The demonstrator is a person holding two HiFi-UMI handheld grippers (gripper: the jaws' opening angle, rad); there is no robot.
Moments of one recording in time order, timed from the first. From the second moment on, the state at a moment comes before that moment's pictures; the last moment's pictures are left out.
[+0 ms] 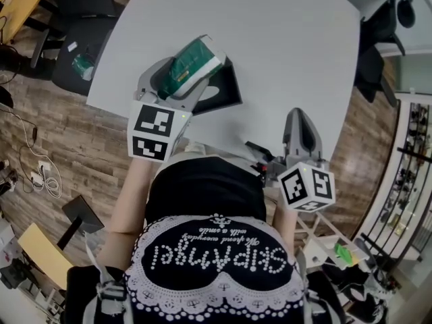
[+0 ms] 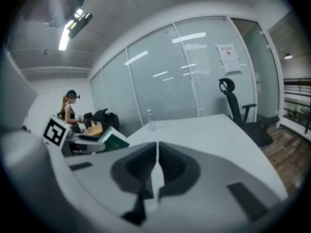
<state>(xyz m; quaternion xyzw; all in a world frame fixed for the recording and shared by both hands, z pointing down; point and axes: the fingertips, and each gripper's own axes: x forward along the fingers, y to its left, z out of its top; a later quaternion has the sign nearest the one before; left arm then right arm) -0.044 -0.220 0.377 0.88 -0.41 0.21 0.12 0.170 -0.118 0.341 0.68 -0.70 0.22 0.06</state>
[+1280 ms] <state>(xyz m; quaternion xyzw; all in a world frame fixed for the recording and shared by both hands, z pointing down) -0.126 -0.198 0.259 0.86 -0.50 0.03 0.07 0.152 -0.121 0.310 0.68 -0.71 0.16 0.04</state>
